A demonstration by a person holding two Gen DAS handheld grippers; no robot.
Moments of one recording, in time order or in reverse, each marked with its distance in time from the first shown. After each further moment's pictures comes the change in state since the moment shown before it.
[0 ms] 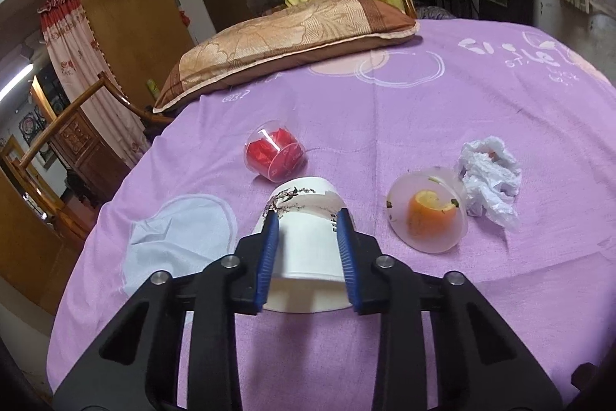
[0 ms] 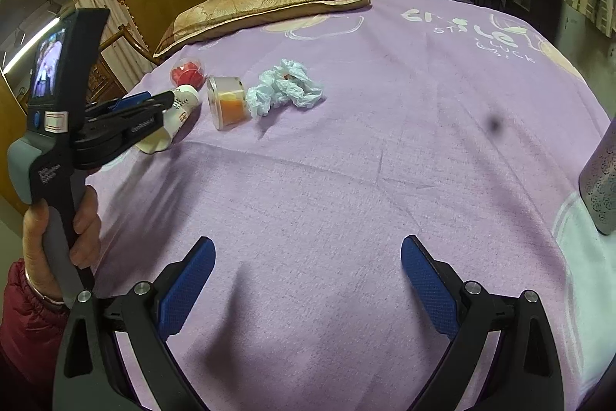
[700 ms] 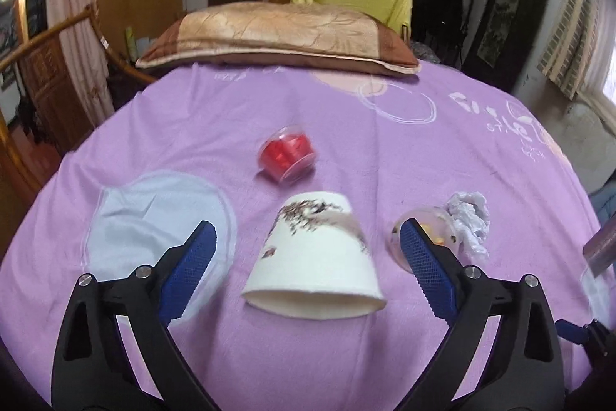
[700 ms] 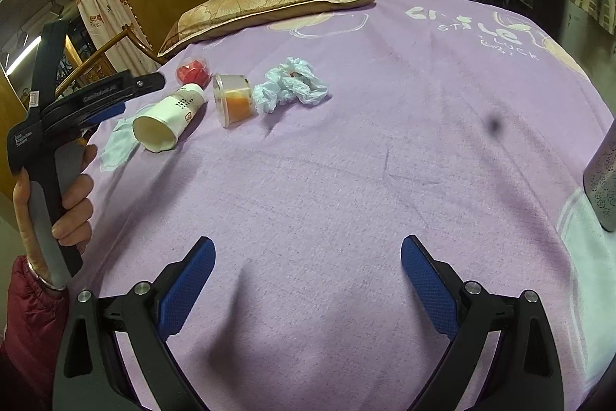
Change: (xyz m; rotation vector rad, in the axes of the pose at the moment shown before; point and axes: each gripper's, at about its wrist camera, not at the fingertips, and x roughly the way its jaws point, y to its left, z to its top) left arm 0.002 0.056 0.005 -0.223 0.003 -0.231; right arm -0.001 0.001 -0.001 0.006 0.009 0.027
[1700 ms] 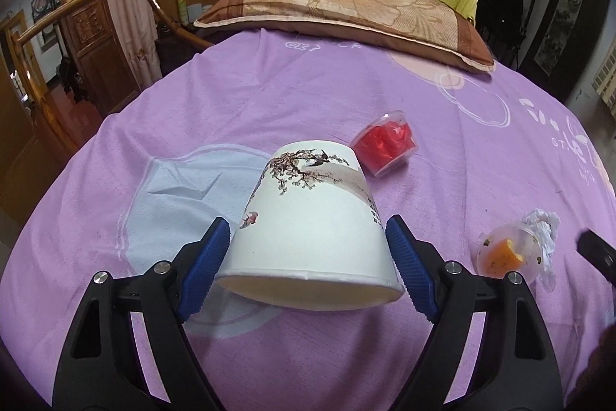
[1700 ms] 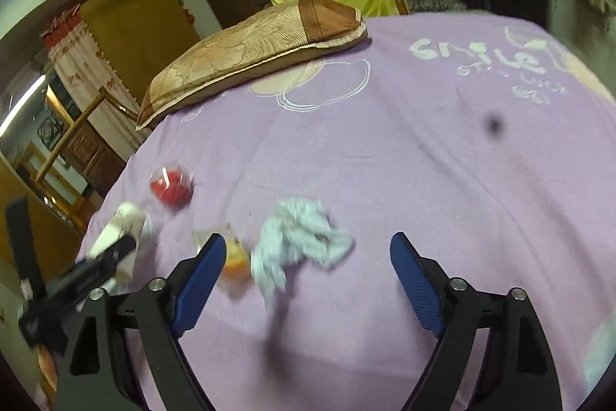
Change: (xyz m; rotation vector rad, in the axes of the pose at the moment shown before) left arm 0.019 0.058 0.001 -0.164 0.102 0.159; right arm 0.065 0.003 0.121 0.170 -0.085 0.019
